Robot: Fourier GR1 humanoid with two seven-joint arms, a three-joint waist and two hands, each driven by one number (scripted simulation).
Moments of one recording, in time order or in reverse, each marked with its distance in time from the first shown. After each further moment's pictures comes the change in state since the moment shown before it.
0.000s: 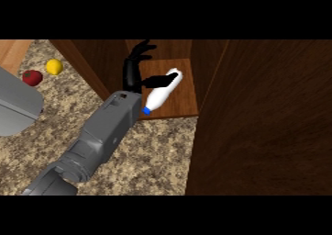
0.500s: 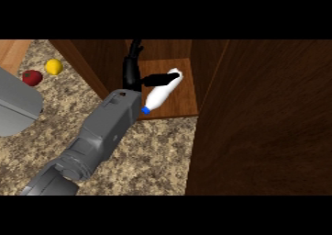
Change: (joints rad) left arm -0.026 -0.001 0.040 0.036 0.016 -0.054 -0.036; right arm 0.013 0.005 -0.031 0.000 -0.011 0.029 -0.021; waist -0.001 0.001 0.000
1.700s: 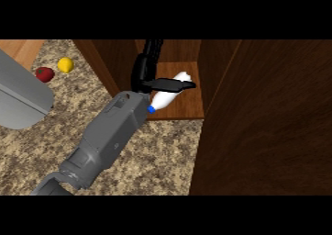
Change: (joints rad) left arm 0.115 -0.006 -0.076 -0.320 0.107 -0.351 0.028; right arm 0.032 0.015 -0.024 -0.003 -0.001 0.019 0.000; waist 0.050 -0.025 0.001
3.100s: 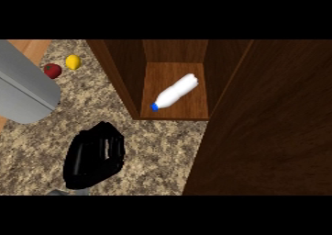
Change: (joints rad) left arm 0.950 0.315 -0.198 -1.149 -0.082 0.078 0.191; right arm -0.163 -0.011 0.293 0.016 0.061 0.031 0.307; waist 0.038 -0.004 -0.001
